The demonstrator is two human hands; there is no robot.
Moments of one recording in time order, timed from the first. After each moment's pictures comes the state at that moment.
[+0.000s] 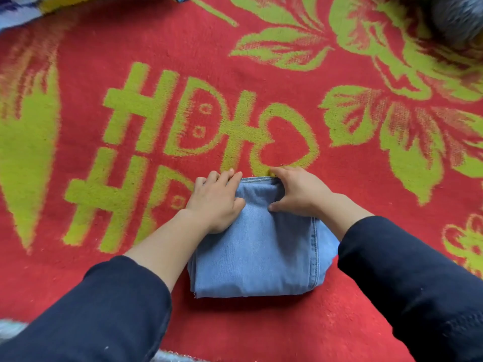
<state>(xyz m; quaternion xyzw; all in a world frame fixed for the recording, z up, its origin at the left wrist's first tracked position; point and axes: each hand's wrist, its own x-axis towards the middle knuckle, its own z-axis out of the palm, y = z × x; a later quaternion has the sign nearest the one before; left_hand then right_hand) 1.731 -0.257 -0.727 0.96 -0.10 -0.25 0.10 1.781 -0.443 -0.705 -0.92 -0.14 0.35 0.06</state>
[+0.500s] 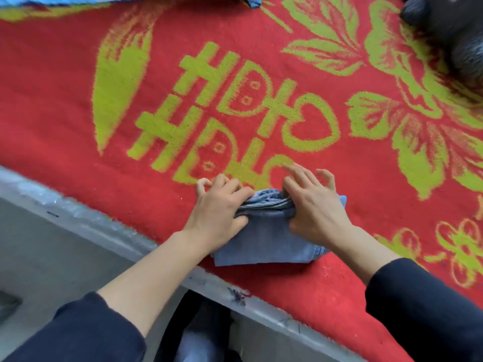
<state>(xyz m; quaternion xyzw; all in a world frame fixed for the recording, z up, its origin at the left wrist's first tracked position) 1.551 -0.243 -0.669 0.98 -0.06 -0.04 0.19 1.627 -0.439 -0.650 -0.93 -0.36 0.08 0.02</state>
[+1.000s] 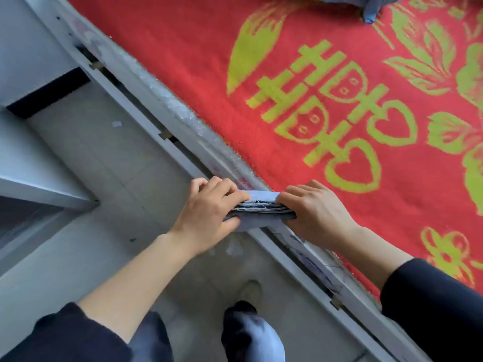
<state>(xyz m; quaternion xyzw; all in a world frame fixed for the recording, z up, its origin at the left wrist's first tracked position) 1.281 -0.164 -0.627 0.97 0.07 0.09 0.23 1.428 -0.339 -0.593 -0.80 -0.59 0.08 0.05</state>
